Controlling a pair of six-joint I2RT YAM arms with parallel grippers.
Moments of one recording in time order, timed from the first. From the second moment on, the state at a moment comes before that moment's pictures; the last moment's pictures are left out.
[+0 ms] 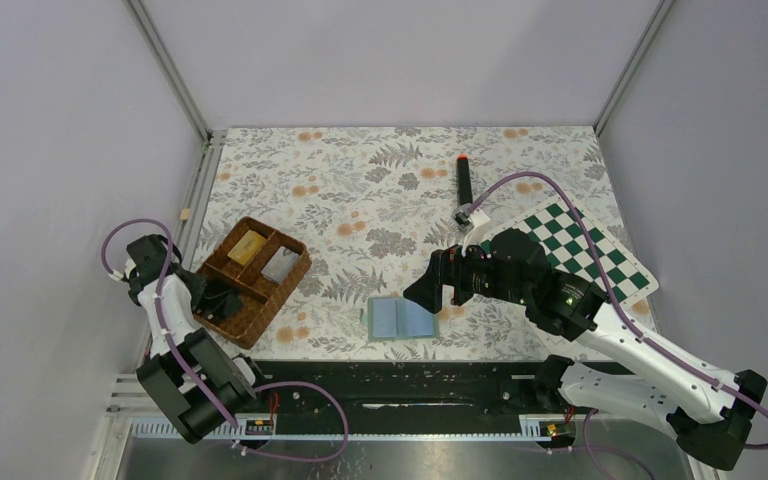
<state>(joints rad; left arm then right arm) 0.65 1.13 0.71 -0.63 -0.04 -0.61 0.90 0.87 0.89 -0.43 -0.17 0.57</state>
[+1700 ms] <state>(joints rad) 0.63 1.00 0.73 -0.69 -0.01 -0.57 0.90 0.87 0.88 -0.44 -0.17 0.62</state>
